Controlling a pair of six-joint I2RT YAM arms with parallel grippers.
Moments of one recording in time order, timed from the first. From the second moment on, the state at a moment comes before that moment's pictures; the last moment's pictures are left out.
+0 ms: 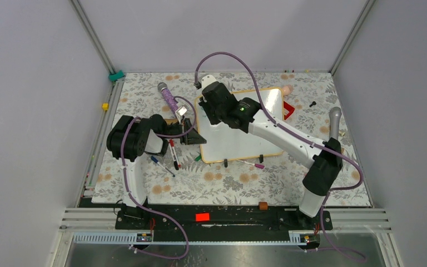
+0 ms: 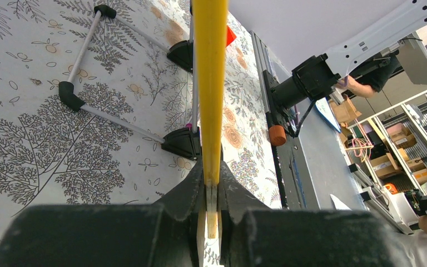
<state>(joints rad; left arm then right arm) -0.18 2.08 0.71 1.46 1.39 -0.85 0.90 1.77 1.72 -0.67 0.30 0.14</state>
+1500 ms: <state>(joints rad) -0.18 2.08 0.71 1.45 1.39 -0.87 0.90 1.84 1.79 -0.66 0.48 0.11</state>
